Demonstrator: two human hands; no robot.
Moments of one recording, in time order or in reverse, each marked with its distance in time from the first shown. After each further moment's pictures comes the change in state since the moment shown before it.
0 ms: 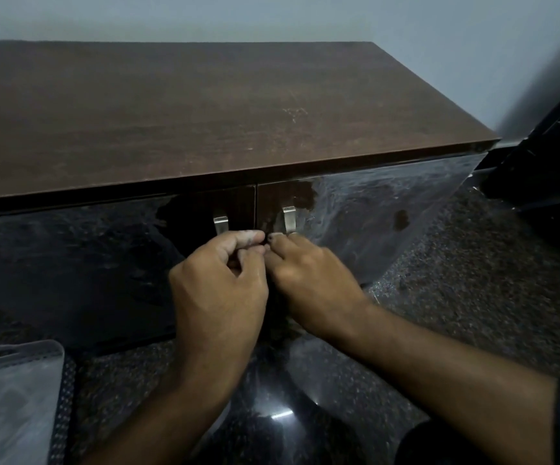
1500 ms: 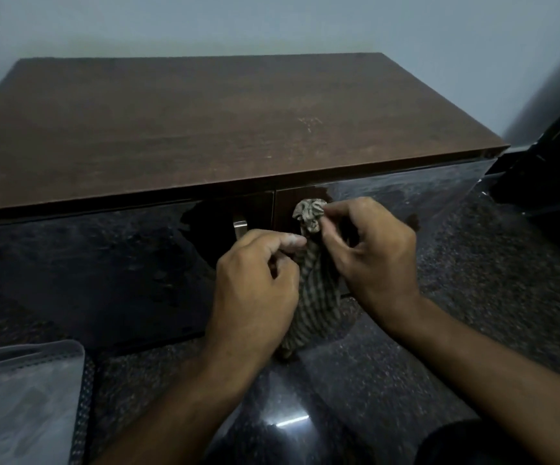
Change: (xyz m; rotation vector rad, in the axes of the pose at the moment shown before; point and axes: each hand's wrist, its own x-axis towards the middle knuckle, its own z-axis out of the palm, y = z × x) left_hand 0.008 -0.001 -0.001 0.133 -0.195 0.233; right_hand -0.005 0.026 -0.024 0.255 0.498 0.347
